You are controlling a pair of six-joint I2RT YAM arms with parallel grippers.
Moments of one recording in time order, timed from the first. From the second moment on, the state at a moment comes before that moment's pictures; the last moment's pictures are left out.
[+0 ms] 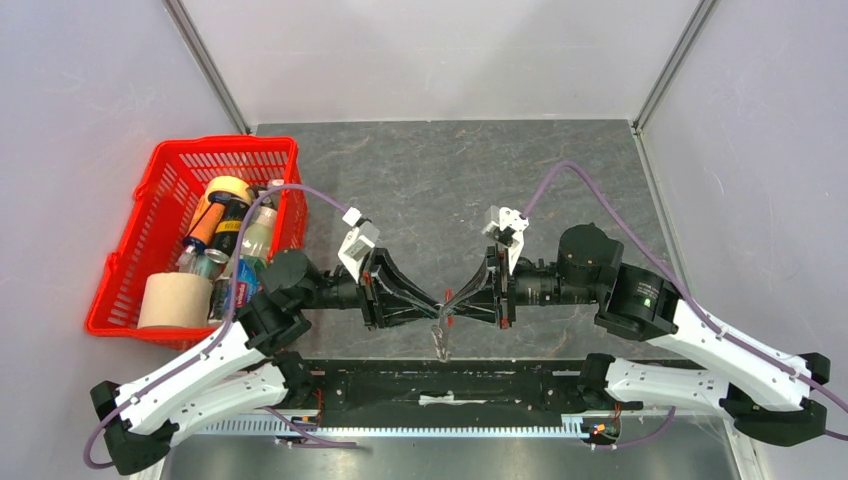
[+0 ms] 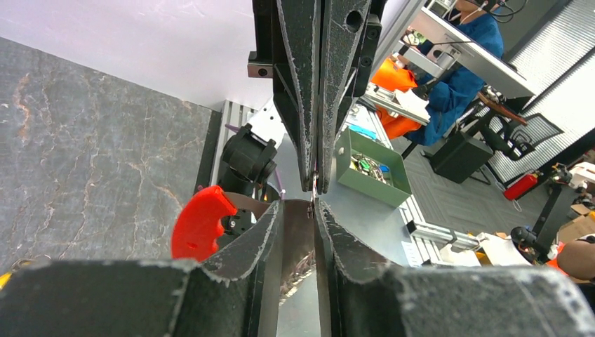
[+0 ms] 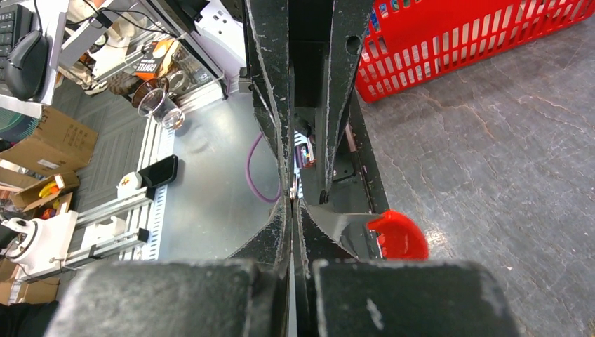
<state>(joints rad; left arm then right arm) -0.93 0.71 0.73 0.16 0.67 -0.57 1.09 0.89 1.14 -0.40 -0.43 0.35</state>
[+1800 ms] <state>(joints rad) -0.93 0.70 0.70 0.17 0.64 -0.59 1.10 0.83 1.18 -0.60 -0.11 0.33</state>
